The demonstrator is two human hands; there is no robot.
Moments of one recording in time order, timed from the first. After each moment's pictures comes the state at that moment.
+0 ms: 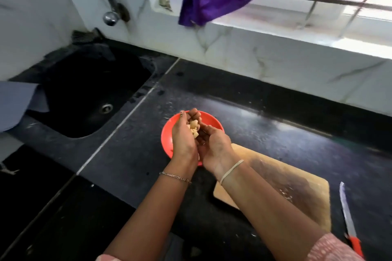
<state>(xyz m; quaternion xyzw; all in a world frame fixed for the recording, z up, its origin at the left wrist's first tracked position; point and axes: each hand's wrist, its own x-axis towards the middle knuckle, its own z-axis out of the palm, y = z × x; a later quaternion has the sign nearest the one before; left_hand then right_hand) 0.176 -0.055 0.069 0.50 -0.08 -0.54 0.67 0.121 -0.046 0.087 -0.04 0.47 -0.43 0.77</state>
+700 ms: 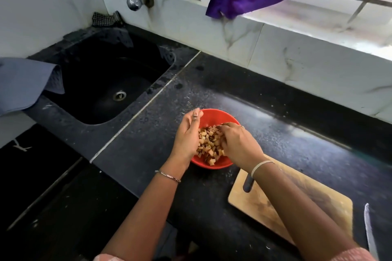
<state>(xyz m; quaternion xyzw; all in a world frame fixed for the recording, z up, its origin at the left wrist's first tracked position) 0.234 -0.043 0.048 0.63 -0.32 -0.49 0.51 0.095 -0.084 0.042 -0.84 0.51 -0.04 0.18</state>
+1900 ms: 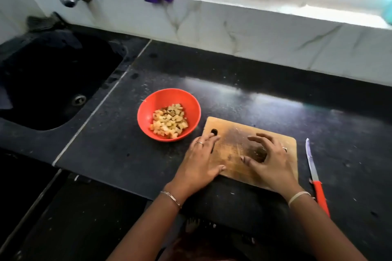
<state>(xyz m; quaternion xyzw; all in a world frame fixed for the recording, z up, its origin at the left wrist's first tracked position) 0.136 0.040 -0.008 0.55 -0.77 -0.26 0.21 -0.079 0.044 0.004 -0.65 0.66 -0.28 0.24</state>
